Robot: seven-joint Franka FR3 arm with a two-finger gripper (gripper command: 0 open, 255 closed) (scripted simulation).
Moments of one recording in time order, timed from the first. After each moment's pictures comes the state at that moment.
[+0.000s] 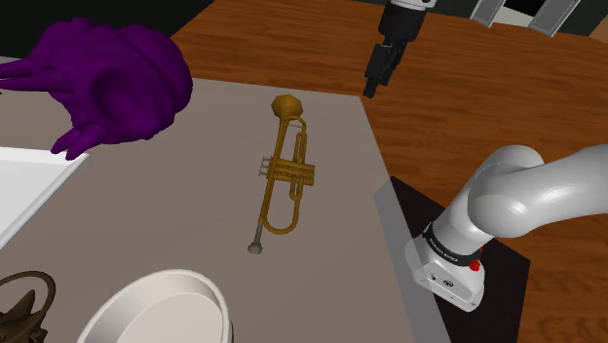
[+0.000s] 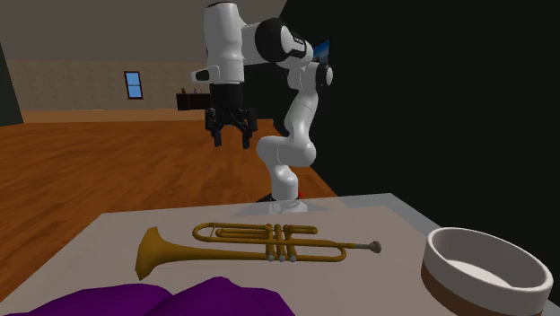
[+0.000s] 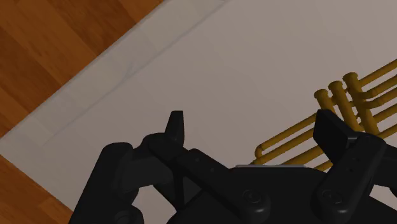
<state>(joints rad) 0.01 -0.74 0.06 -2.37 0.08 1.64 -0.10</state>
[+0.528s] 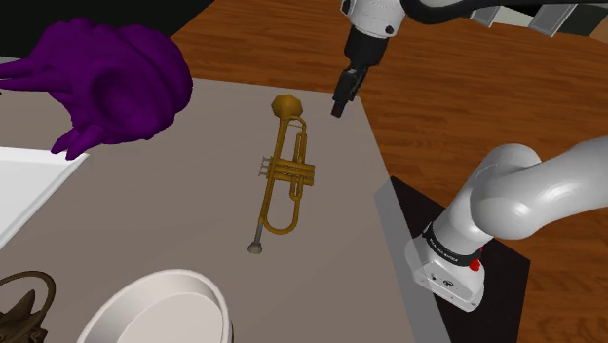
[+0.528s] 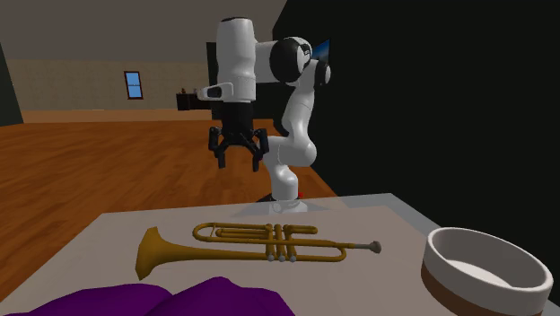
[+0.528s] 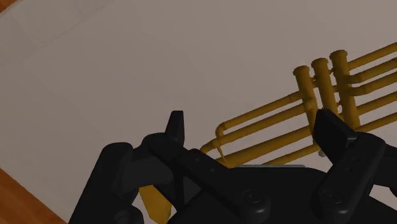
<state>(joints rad) 0.08 -0.66 0.14 -2.45 0.11 1.87 -0.12</state>
